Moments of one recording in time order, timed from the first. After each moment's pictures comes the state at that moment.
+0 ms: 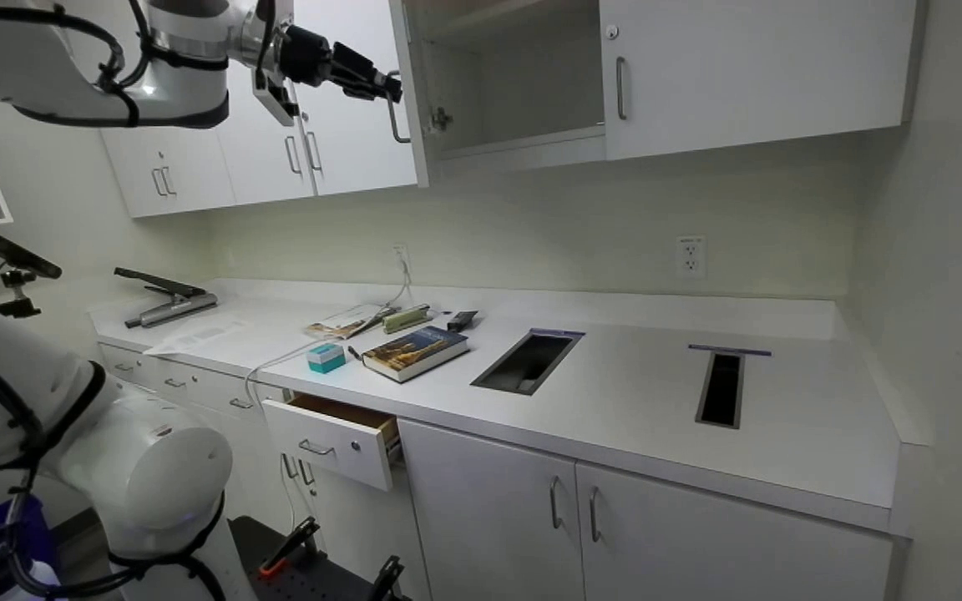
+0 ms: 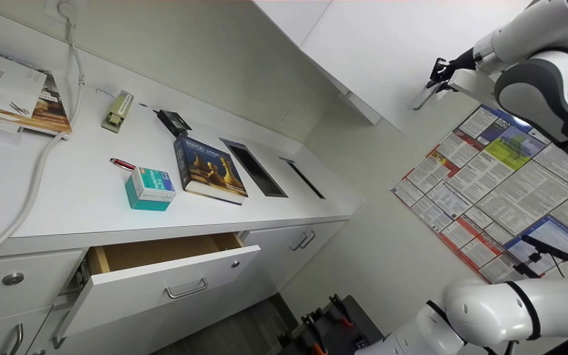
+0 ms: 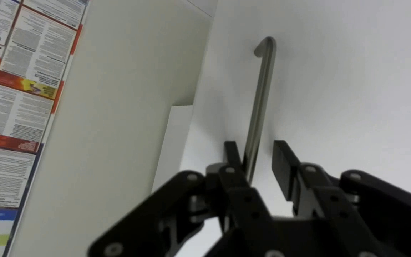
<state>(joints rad) -0.03 -0.59 0.23 -1.93 -0.90 1.83 0.94</state>
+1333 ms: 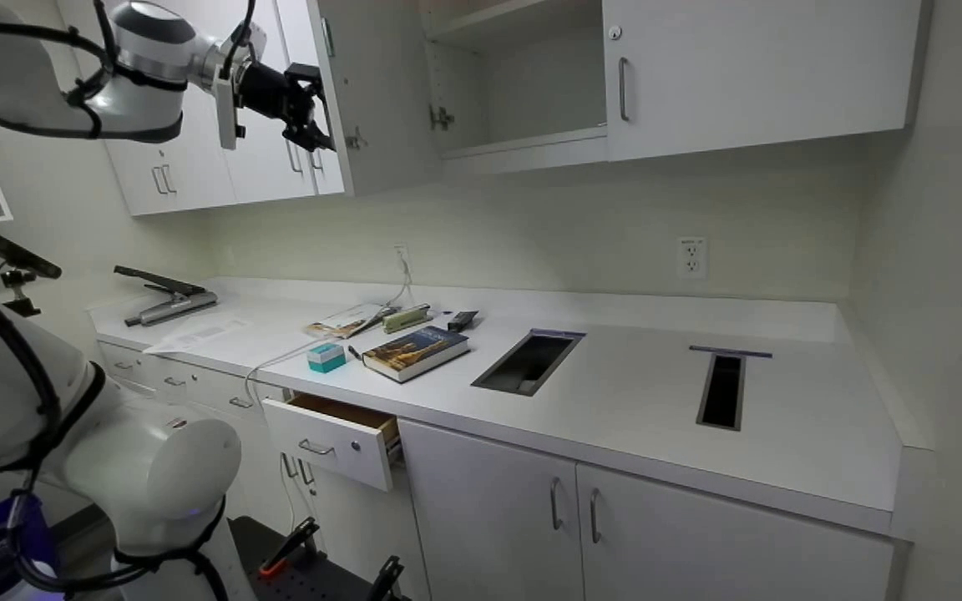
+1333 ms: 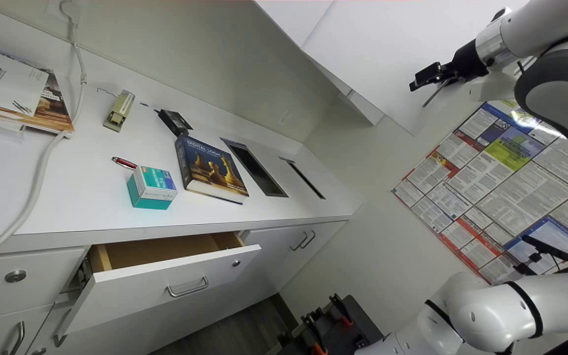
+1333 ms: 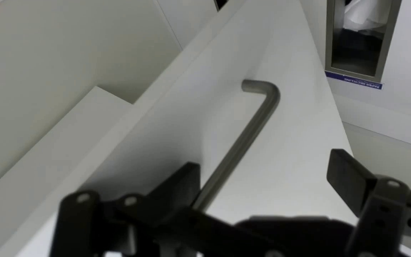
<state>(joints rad) 0.10 -0.56 0.33 -1.93 -0.80 1.70 0.50</state>
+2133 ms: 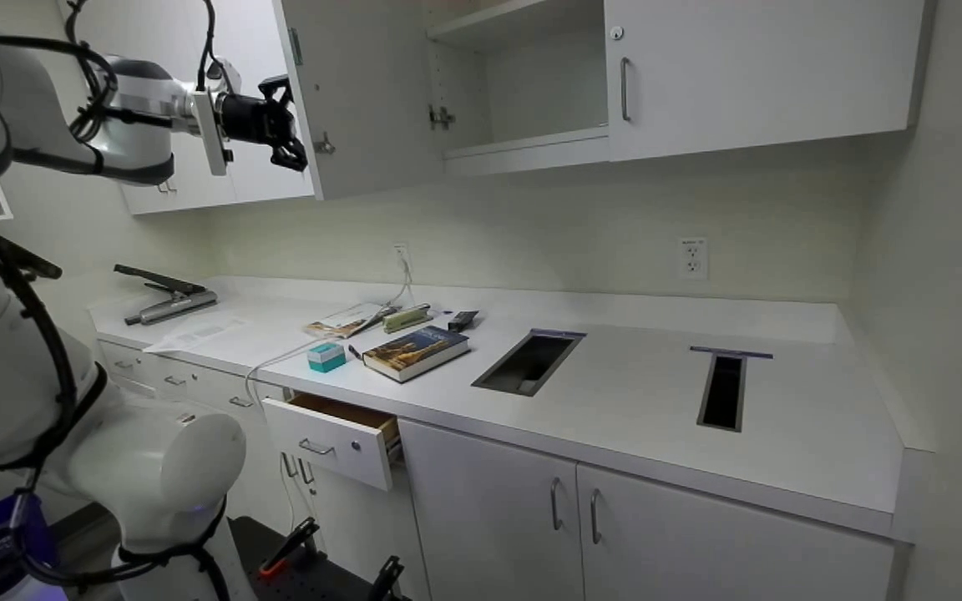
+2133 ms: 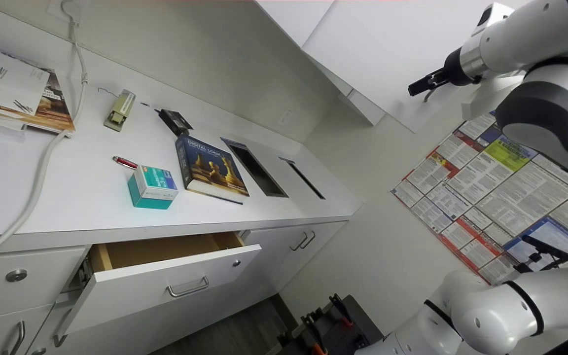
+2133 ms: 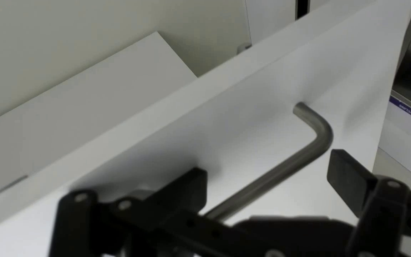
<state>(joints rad) 0.19 -0.52 0.42 -2.02 -1.08 1.58 0.43</state>
